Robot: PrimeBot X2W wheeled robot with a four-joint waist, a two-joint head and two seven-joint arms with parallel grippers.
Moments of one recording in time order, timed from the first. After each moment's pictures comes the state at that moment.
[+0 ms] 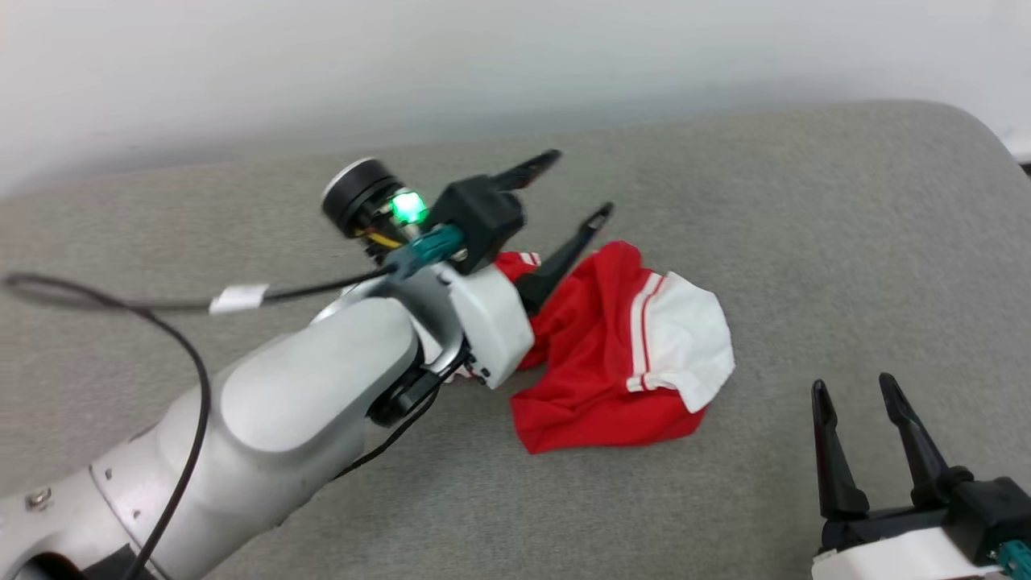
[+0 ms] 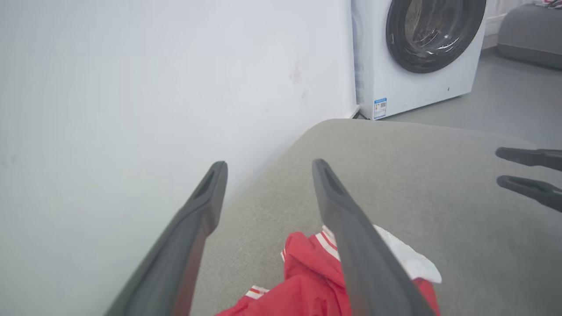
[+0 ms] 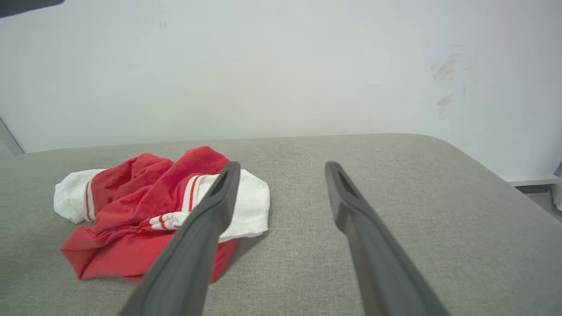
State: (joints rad) left arm -1.01 0.46 -1.16 0.24 -0.76 0.05 -0.12; right arm 0.08 -0.05 -0.02 -0.01 0.09 0.13 -0.26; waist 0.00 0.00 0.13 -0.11
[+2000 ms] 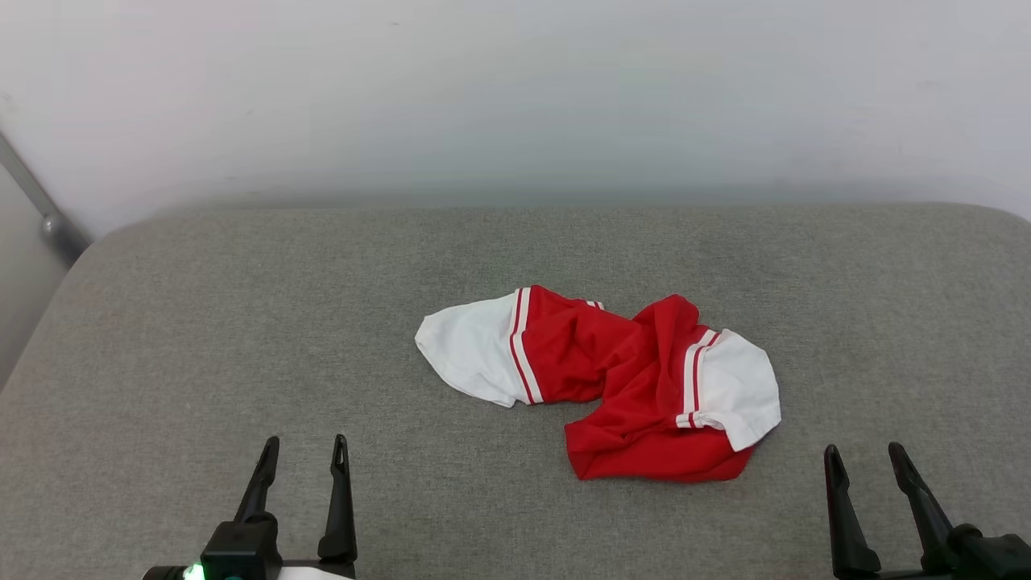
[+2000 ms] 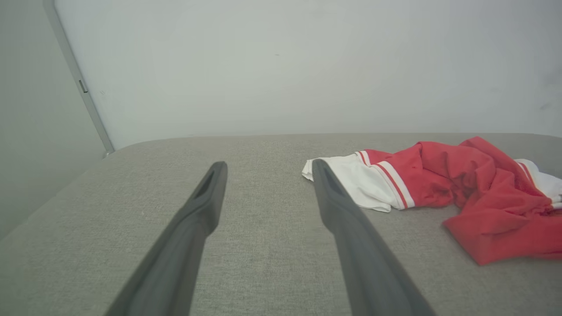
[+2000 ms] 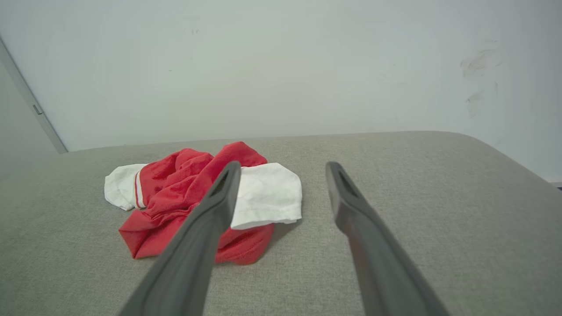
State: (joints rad) left arm 0.11 0.09 -0.08 0.05 -0.11 0.07 -0.26; right arm 0.19 -0.05 -0.05 0.01 0.13 0.13 -0.26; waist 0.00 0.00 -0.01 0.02
